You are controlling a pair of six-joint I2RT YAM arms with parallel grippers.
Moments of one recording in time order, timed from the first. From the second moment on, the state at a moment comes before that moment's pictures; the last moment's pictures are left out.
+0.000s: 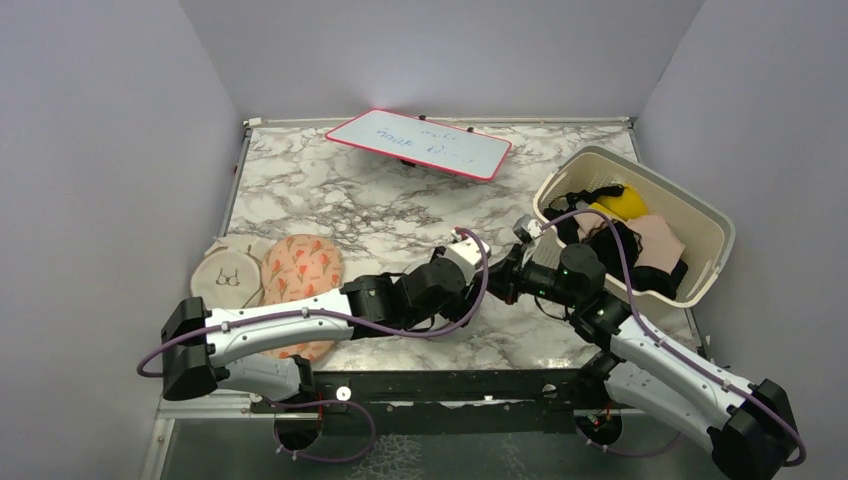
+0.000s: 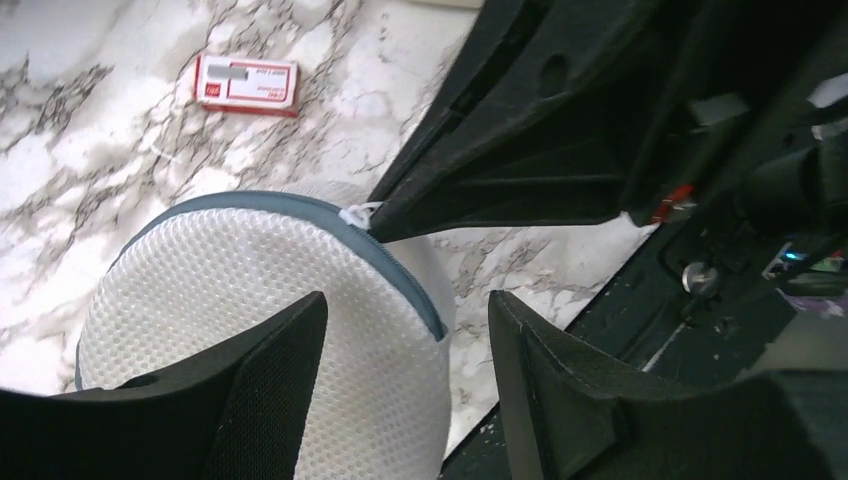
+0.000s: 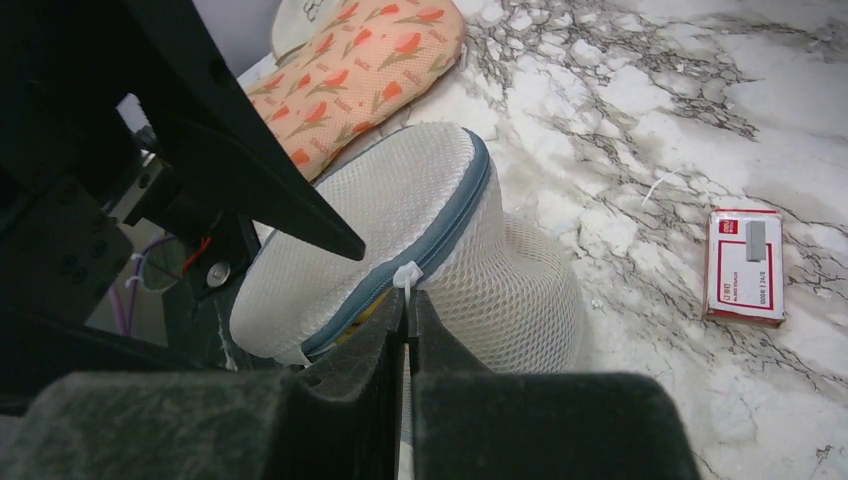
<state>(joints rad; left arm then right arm) -1.27 1.23 0.99 -0.34 -0.32 -0.37 0.64 0.80 0.41 0.22 -0.47 0.29</state>
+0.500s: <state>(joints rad) -1.26 1.31 1.01 -0.40 -0.43 -0.36 0.64 0.82 0.42 0.16 -0.49 0.25</state>
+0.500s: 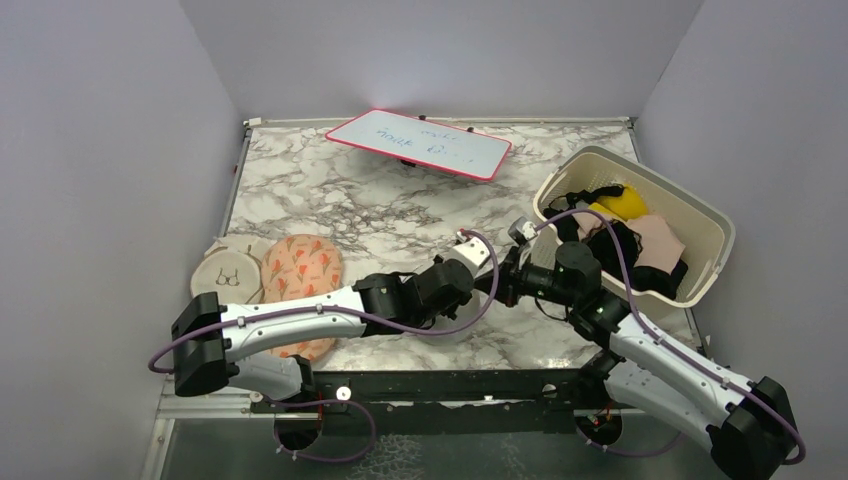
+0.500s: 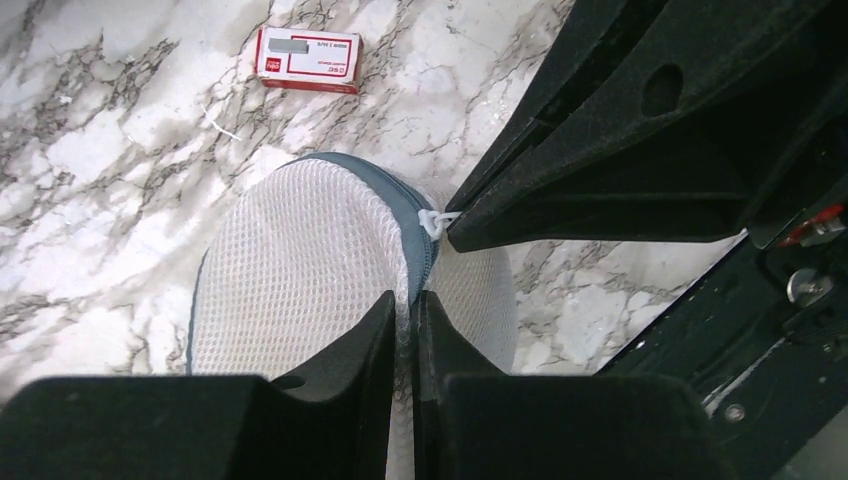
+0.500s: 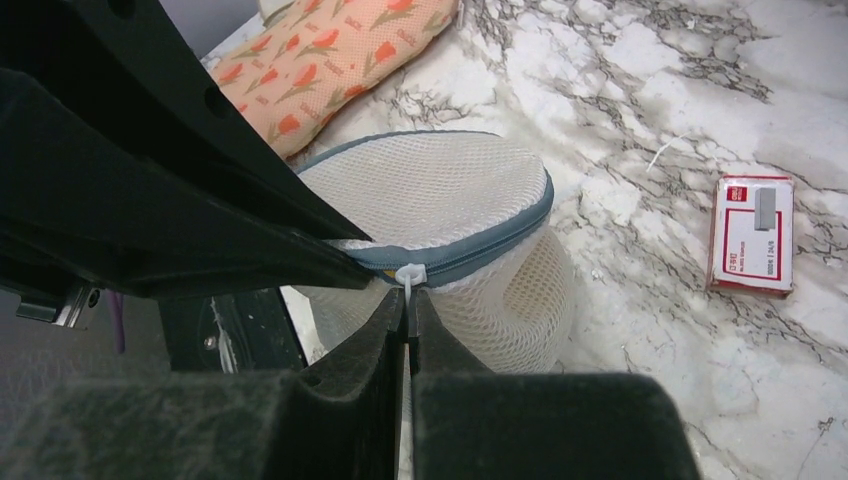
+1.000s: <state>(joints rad) -1.26 1.27 1.02 -0.40 -0.39 -0.12 0.64 0.86 0.50 0.04 -0.37 0.24</state>
